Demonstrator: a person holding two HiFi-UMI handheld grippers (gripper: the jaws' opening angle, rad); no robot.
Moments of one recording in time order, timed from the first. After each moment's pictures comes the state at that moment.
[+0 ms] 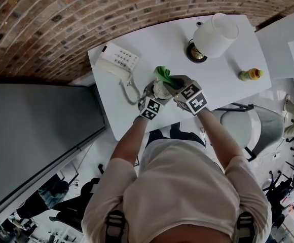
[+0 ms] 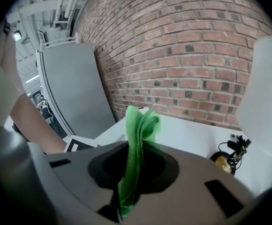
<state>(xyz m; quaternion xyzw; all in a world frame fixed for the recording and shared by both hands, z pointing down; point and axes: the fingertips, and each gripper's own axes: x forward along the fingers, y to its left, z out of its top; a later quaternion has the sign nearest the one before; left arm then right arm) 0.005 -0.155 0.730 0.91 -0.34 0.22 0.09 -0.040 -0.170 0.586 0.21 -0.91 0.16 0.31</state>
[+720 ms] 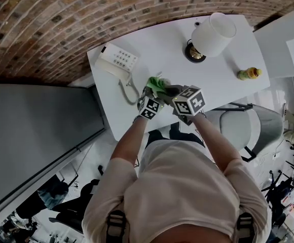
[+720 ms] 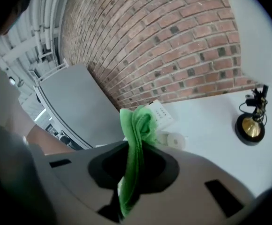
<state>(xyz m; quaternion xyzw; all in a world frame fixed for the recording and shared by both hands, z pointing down) 0.006 -0.155 0.729 0.91 -0.34 0.22 0.10 -0.053 -0.126 0.596 0.17 -0.89 0.33 0.26</state>
